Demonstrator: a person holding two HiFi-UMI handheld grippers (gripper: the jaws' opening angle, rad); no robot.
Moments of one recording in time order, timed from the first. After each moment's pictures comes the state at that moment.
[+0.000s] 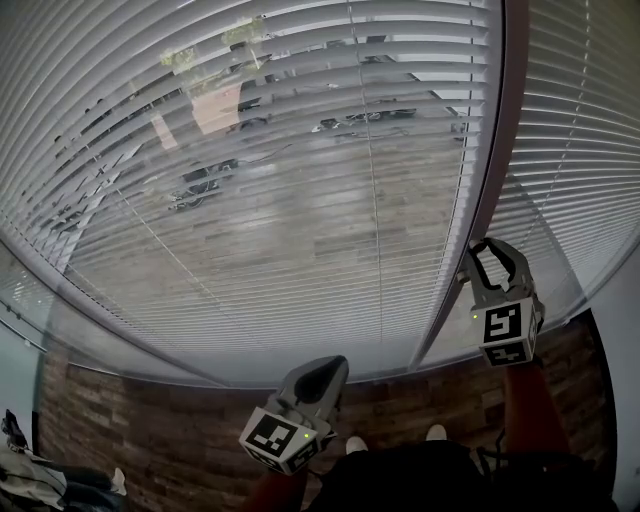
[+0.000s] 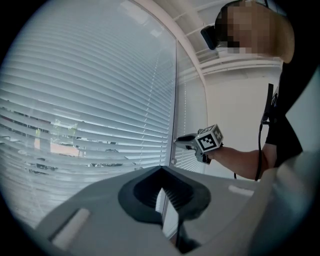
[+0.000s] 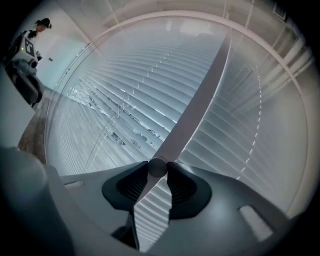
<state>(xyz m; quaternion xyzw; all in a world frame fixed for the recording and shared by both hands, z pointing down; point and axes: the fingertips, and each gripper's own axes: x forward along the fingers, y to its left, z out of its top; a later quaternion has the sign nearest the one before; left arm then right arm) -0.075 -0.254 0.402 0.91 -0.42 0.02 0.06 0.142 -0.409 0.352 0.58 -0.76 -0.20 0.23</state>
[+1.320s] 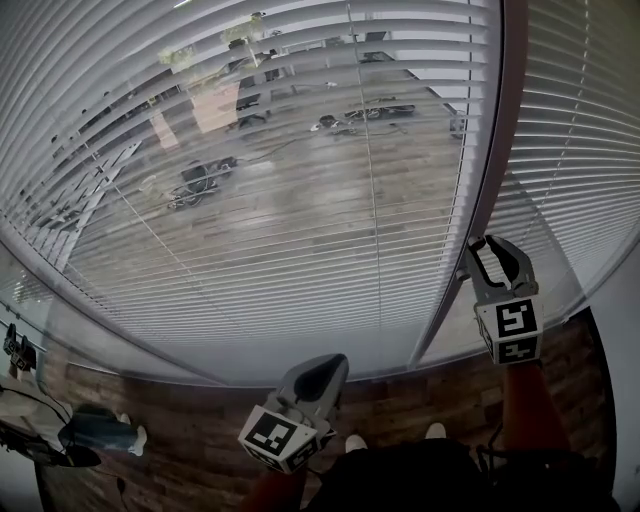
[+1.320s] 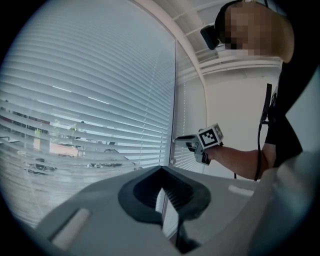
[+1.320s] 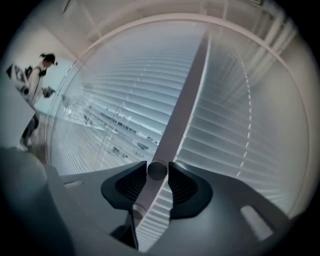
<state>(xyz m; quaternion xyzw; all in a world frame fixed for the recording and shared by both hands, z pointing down) -0.071 -0.253 0.397 0.91 -0.41 0.01 0.06 0.143 -0.406 0.348 0.57 -0.80 -0.13 0.15</state>
